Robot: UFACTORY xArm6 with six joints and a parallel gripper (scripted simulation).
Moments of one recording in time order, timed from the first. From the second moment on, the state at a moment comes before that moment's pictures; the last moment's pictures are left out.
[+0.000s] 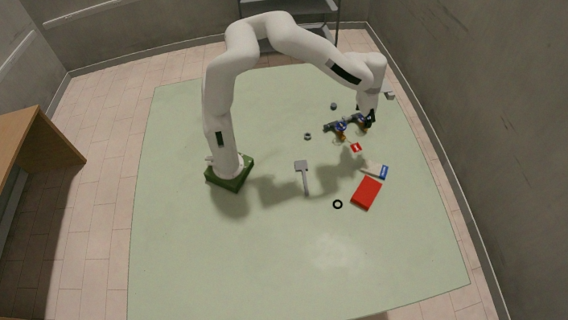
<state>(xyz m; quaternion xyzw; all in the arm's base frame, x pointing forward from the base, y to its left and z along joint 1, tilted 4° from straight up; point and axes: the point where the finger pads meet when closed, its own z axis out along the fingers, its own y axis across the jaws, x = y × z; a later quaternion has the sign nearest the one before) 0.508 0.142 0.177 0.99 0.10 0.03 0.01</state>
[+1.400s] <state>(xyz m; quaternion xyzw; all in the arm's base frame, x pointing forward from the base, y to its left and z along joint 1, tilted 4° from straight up) 0.505 0.144 0.174 1.00 0.07 0.03 0.01</state>
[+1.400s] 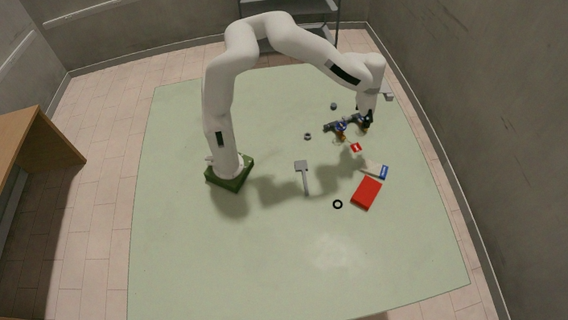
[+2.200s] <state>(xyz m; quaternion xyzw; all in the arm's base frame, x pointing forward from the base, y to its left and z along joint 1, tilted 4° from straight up) 0.450 0.179 0.122 0.93 -0.36 0.01 -0.04</state>
